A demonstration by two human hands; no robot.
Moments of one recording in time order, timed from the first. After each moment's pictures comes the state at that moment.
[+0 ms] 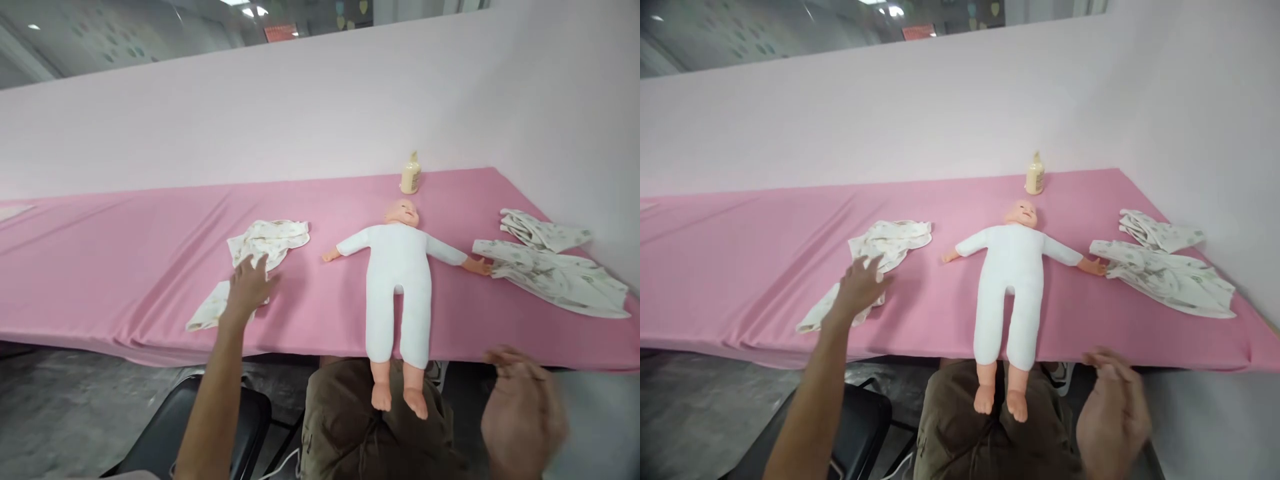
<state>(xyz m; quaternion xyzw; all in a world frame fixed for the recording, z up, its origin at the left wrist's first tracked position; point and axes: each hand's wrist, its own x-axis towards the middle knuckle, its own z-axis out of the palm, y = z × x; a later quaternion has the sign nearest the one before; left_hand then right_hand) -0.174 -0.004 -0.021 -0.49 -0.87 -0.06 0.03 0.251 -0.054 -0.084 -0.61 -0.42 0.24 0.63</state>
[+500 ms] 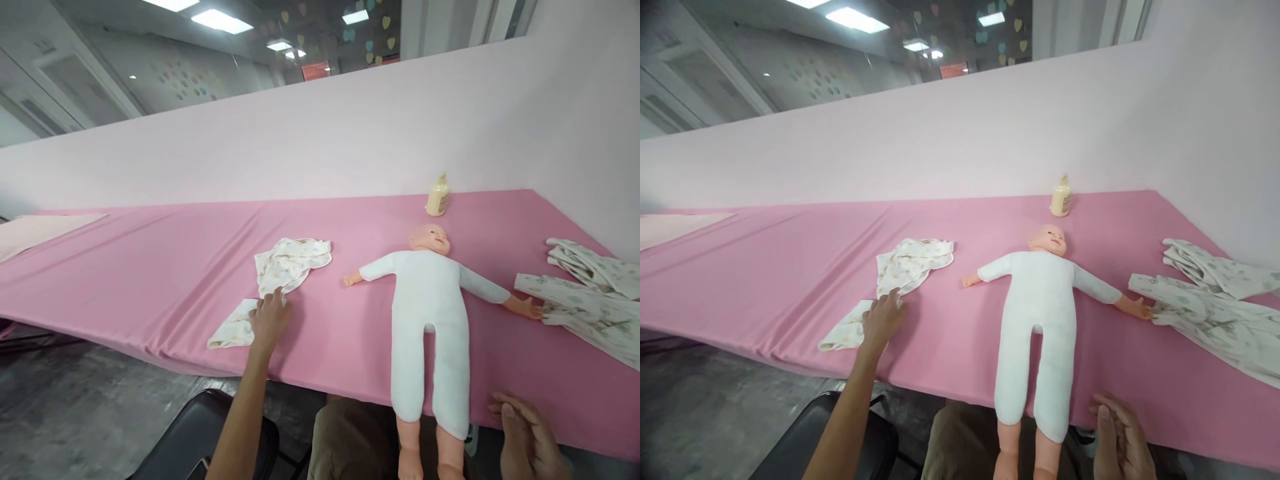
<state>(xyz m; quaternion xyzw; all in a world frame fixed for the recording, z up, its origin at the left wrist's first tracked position) -0.200 -0.006 -0.073 -0.38 -0.92 -0.02 0.02 0.231 -0.025 -0.153 -0.66 -0.47 0.28 0.51</state>
